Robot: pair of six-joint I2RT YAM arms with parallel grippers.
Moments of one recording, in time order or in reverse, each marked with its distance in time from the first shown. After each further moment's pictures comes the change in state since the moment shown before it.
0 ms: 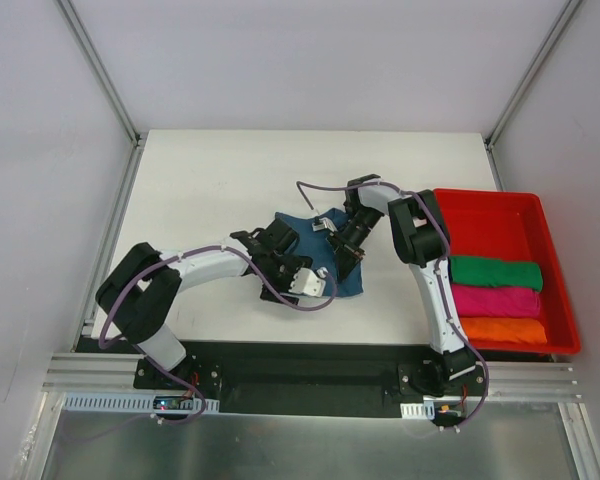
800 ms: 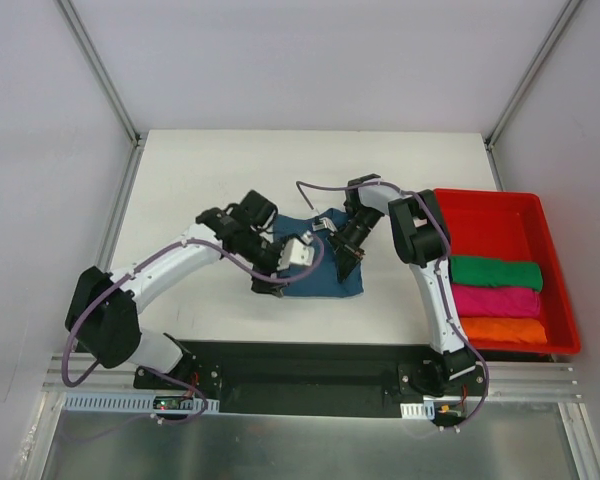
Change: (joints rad) left arm 0.139 -0.186 0.204 -0.338 0.275 -0.168; right arm 0.001 -0.005 -0.004 0.002 -0.001 -0.022
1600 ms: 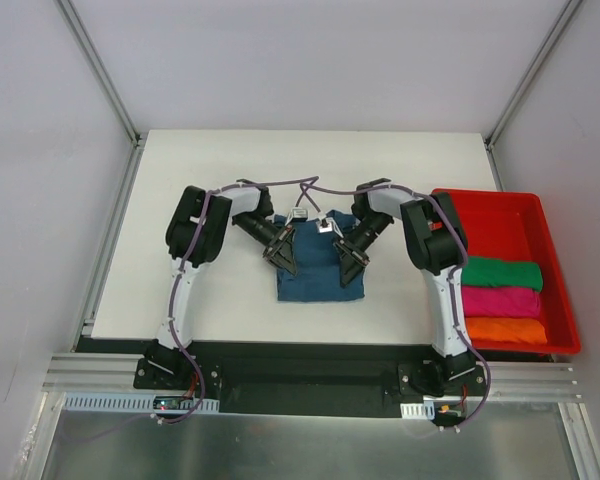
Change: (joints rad) left arm 0.231 0.938 0.499 -0.509 0.536 -0.298; right arm -0.011 -0.206 -0.253 0.141 -0.064 -0.307
